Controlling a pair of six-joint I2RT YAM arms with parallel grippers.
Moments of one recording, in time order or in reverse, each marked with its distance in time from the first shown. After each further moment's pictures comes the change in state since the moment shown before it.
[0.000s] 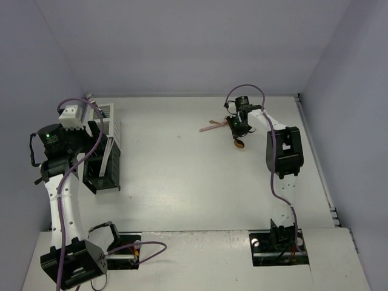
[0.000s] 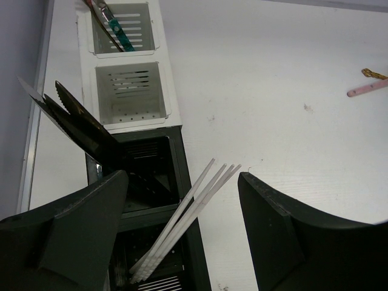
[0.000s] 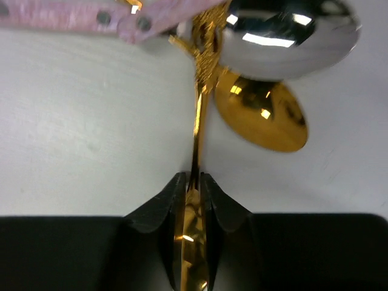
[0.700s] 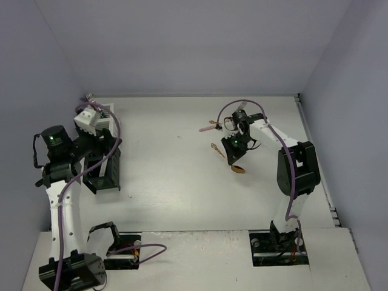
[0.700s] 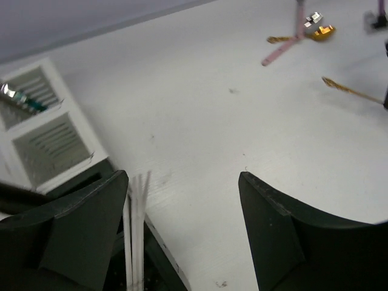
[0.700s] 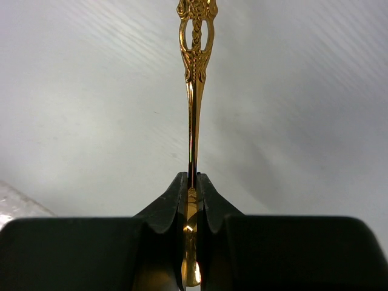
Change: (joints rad) left arm -0.040 -0.052 0.007 -0.034 0.281 0.163; right arm 0.089 -0.355 -0.340 -0.305 -0.215 -0.085
